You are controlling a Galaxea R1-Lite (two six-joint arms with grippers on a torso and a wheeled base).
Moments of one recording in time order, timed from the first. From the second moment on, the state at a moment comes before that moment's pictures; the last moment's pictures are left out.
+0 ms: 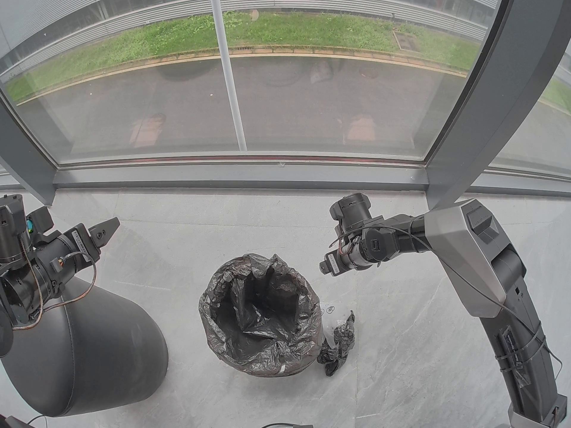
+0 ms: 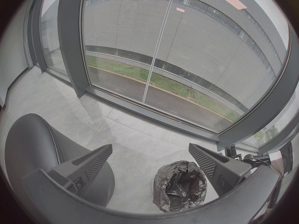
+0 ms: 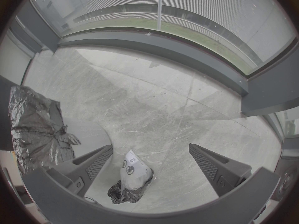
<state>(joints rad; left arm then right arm) -0.11 1.35 -0.51 -0.57 0.10 -0.38 0.46 2.64 -1.99 0.20 -0.21 -0.01</state>
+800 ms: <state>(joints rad) -0.11 1.42 -0.51 -0.58 0.10 -0.40 0.46 2.85 -2.00 0.56 -0.03 -0.09</state>
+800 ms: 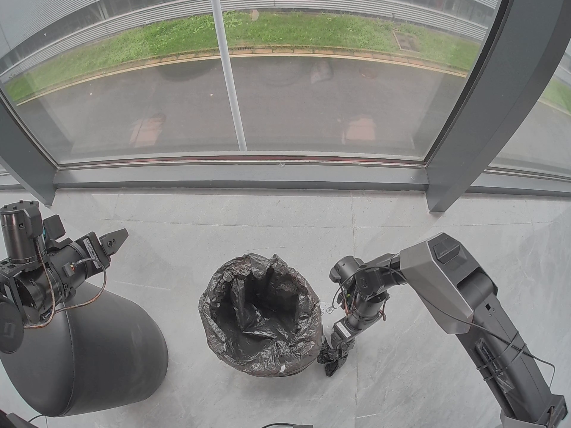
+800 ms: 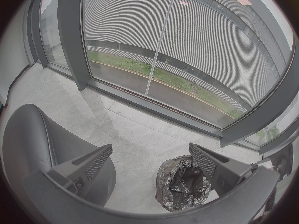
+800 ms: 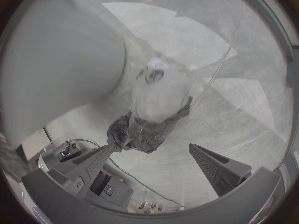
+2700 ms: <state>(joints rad) -0.13 1.46 -0.48 -0.59 0.10 -0.40 0.52 2.89 -2.00 0.35 -0.11 0.16</state>
